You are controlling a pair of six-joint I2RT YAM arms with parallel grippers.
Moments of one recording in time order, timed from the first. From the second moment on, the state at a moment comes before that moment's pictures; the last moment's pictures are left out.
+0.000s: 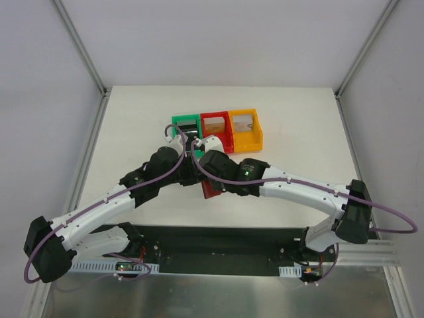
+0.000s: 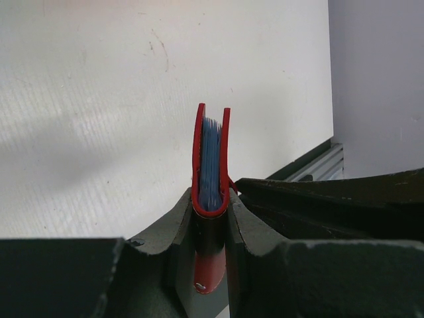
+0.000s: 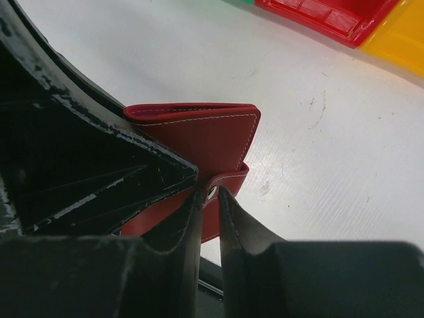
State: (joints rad) left arm -0.77 0.99 0.71 -0.25 0.12 -0.93; right arm 1.20 1.52 1.35 -0.76 0.46 0.49
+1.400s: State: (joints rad) left arm -0.75 0.81 0.59 -0.10 0.22 -0.87; right arm 0.98 1.19 1.00 -0.67 0.27 0.53
